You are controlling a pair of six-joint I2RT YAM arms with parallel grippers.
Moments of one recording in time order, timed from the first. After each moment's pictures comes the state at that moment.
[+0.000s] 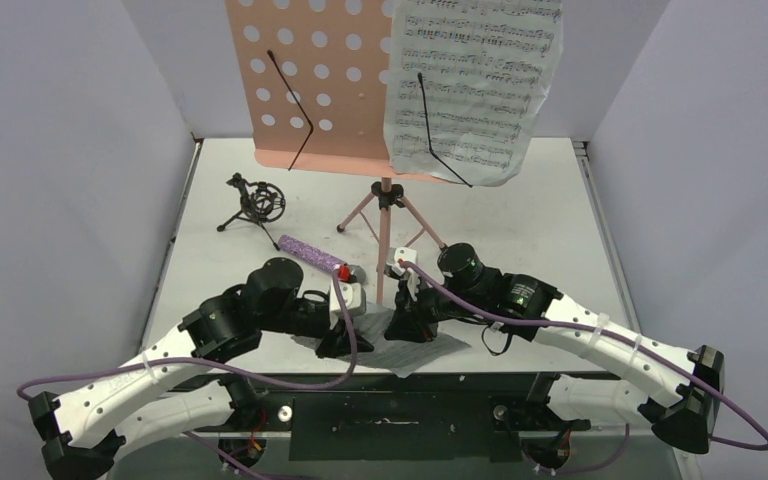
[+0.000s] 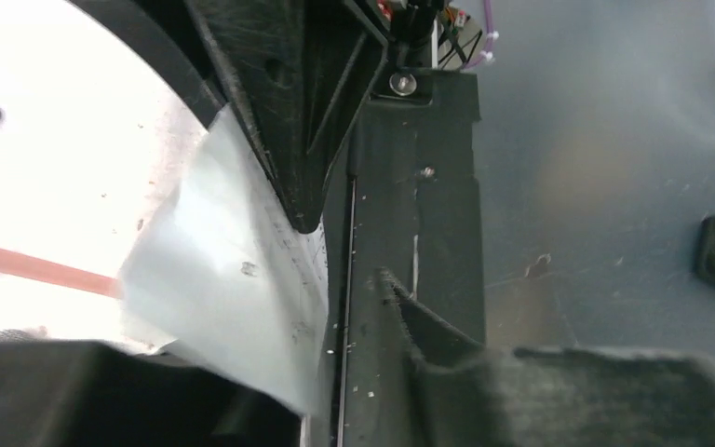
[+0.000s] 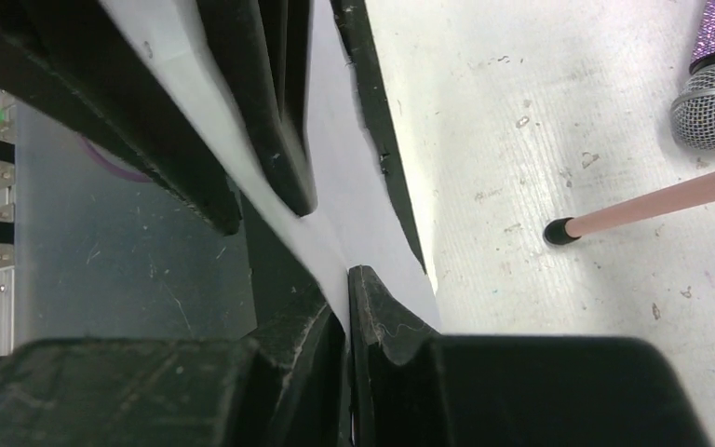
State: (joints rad) left arm -0.97 0.81 0.87 -0.51 0.56 0.08; right arm 0.99 1.08 0.97 -0.47 -0.54 0.10
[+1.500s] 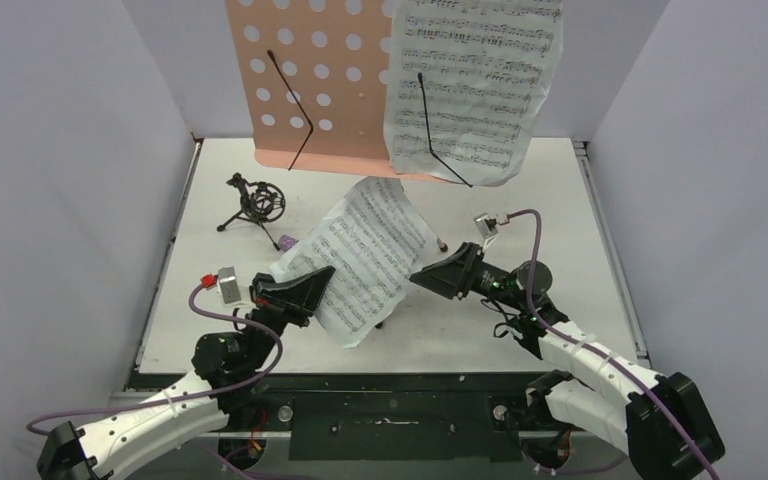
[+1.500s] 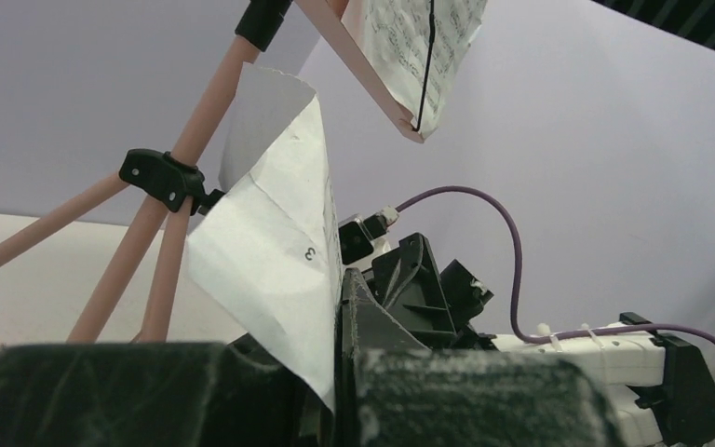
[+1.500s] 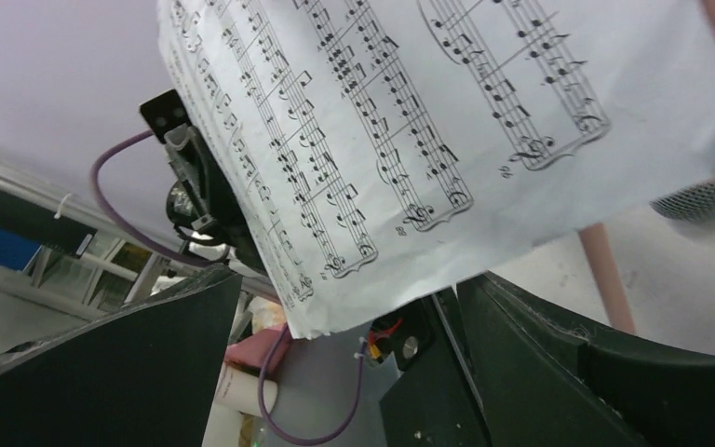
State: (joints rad) left arm -0.92 0.47 0.16 0.92 -0.18 -0.61; right arm 0.46 0.97 0.35 0.77 -0.72 1.12
